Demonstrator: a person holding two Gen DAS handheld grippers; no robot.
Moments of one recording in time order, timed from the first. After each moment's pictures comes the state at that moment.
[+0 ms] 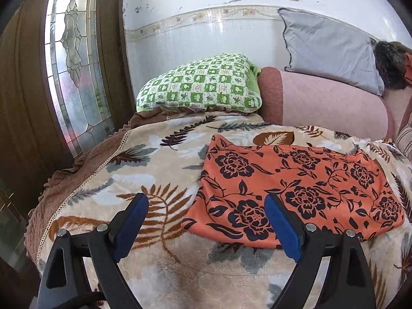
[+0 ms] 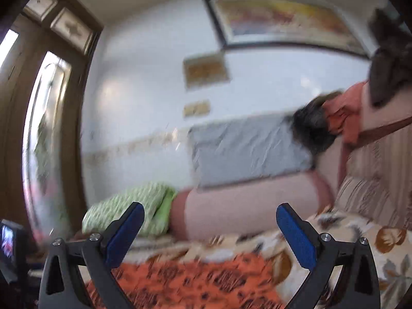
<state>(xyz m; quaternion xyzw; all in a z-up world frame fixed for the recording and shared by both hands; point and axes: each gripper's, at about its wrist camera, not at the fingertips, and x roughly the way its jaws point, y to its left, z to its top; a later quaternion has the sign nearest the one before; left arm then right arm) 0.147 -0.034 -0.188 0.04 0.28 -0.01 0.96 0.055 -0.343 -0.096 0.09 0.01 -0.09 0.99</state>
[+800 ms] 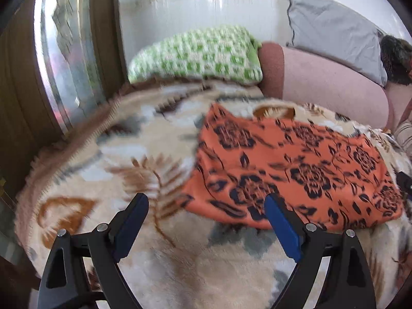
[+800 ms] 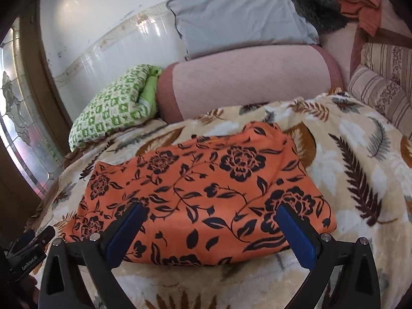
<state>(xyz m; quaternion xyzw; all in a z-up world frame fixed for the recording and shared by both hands) 0.169 -0.020 -0.217 0.01 0.37 -0.04 0.93 0.149 -0.346 -0.200 0.20 0.35 -0.09 0.91</state>
